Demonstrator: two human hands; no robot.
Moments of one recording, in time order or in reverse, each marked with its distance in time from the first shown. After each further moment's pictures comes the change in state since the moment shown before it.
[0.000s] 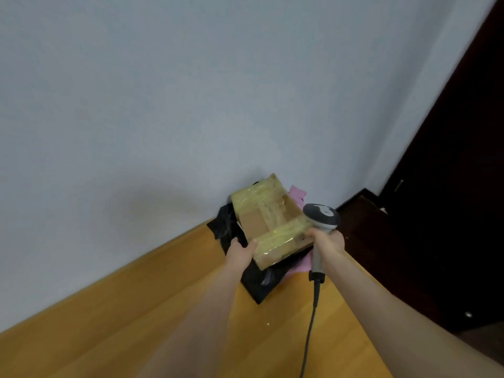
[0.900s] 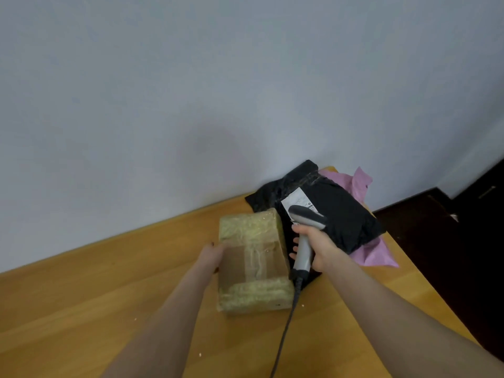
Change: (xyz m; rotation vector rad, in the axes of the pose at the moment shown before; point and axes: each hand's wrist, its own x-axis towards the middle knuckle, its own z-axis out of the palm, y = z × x) left_hand -0.017 -0.110 -0.116 -0.293 0.195 -0.361; right_hand -0.012 0.044 0.109 -0.003 -0.506 0.313
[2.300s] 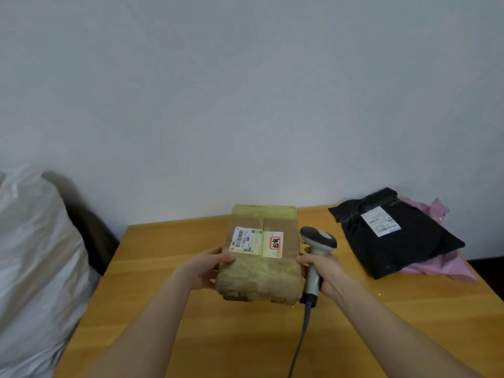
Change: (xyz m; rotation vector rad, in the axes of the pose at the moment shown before) left_hand -0.165 -0.136 -0.268 -0.237 -0.151 0.079; right_hand -0.193 0.141 0.146 -0.143 -0.202 -0.174
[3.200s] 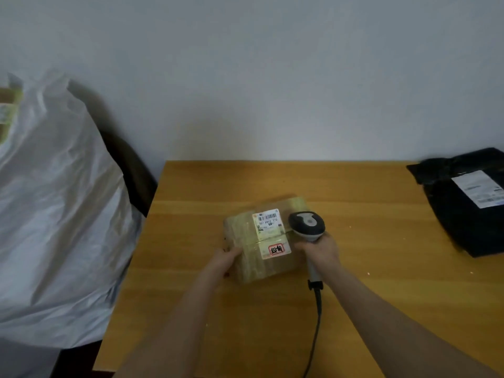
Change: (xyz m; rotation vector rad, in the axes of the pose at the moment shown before) left_hand 0.063 -0.135 -0.140 -0.063 0.286 -0.215; right_hand 0.052 0.130 0.184 -0.808 0.128 -0.062
